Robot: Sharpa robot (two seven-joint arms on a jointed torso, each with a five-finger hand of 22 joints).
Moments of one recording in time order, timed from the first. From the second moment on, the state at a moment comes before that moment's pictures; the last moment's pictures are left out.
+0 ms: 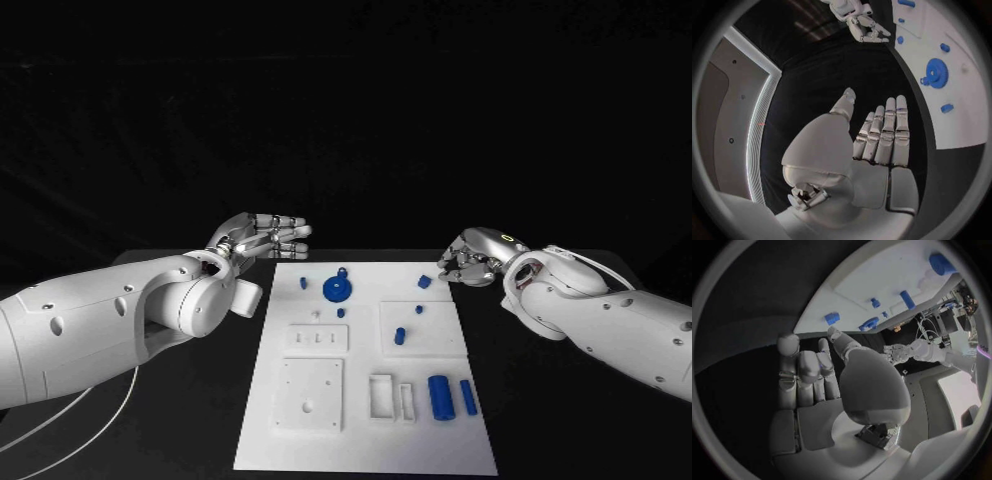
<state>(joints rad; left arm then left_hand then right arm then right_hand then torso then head) 1.43 -0.80 -0.17 1.42 -0.09 -0.34 0.30 1.37 -0.01 0.01 -0.03 0.06 0.82 0.18 0.06 0.06 0.98 0.17 0.06 0.06 1.12 0.14 0.08 0.06 0.10 1.02 0.13 0.17 0.08 1.14 -0.81 0.20 1.26 -1.56 -0.29 -0.08 1.31 -0.15 0.35 -0.07 0.14 1.23 0.05 0.06 0.13 1.26 -0.02 1.15 1.22 1.45 -0.08 1.10 1.09 0.08 1.47 -0.10 0.55 1.29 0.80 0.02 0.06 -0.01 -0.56</state>
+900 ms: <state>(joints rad) 1.43 -0.80 -0.17 1.42 -0.09 -0.34 0.30 1.37 -0.01 0.01 -0.03 0.06 0.82 0.18 0.06 0.06 0.98 0.17 0.06 0.06 1.12 0.14 0.08 0.06 0.10 1.02 0.13 0.17 0.08 1.10 -0.80 0.20 1.29 -1.59 -0.22 -0.13 1.21 -0.11 0.51 -0.12 0.37 1.20 0.07 0.06 0.07 1.27 -0.02 1.16 1.23 1.45 -0.08 1.10 1.09 0.07 1.46 -0.10 0.55 1.30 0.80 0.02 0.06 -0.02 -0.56</state>
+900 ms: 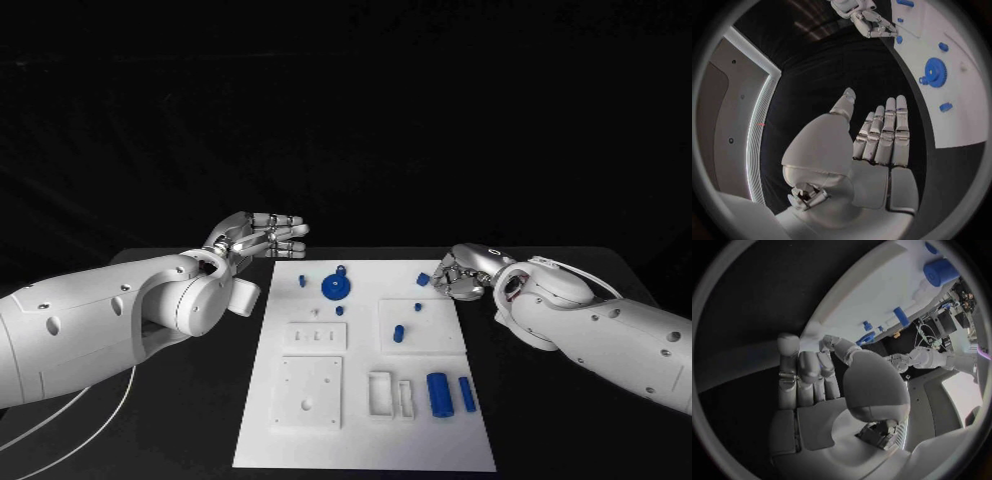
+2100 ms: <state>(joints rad) 1.42 -0.80 -0.17 1.41 -0.09 -0.33 0.30 1.37 0.00 0.01 -0.04 0.06 0.82 0.18 0.06 0.06 0.98 0.17 0.06 0.06 1.12 0.14 0.08 0.06 0.10 1.02 0.13 0.17 0.08 1.09 -0.74 0.19 1.25 -1.58 -0.26 -0.15 1.15 -0.17 0.57 -0.16 0.53 1.04 0.11 0.06 0.06 1.24 0.00 1.13 1.20 1.45 -0.07 1.10 1.09 0.08 1.47 -0.10 0.53 1.30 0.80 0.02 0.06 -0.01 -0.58</state>
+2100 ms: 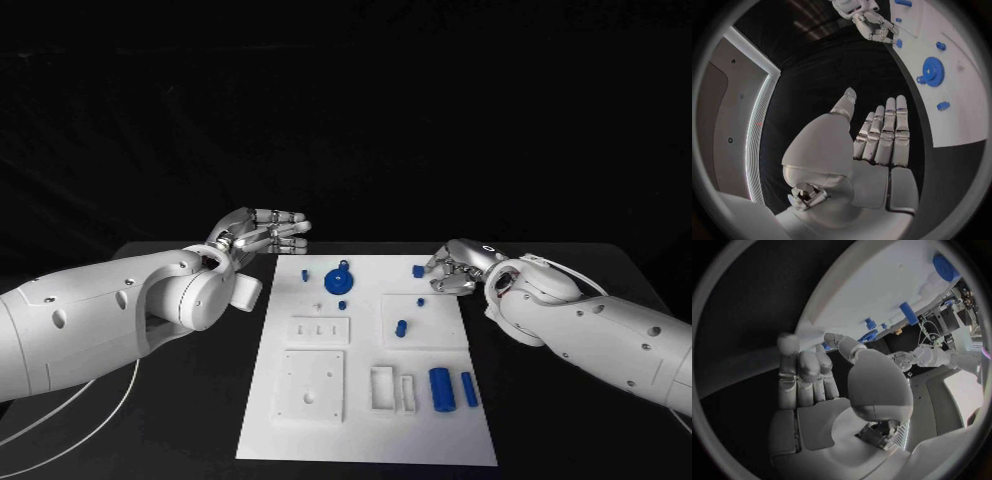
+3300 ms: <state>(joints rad) 1.42 -0.80 -0.17 1.41 -0.09 -0.33 0.30 1.37 0.00 0.00 -0.05 0.06 0.82 0.18 0.06 0.06 0.98 0.17 0.06 0.06 1.12 0.14 0.08 0.06 0.10 1.02 0.13 0.17 0.08 1.10 -0.69 0.19 1.22 -1.57 -0.27 -0.17 1.18 -0.16 0.32 -0.07 0.33 1.04 0.11 0.06 0.06 1.24 0.00 1.13 1.20 1.45 -0.07 1.10 1.09 0.08 1.47 -0.09 0.53 1.29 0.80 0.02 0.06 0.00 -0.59</state>
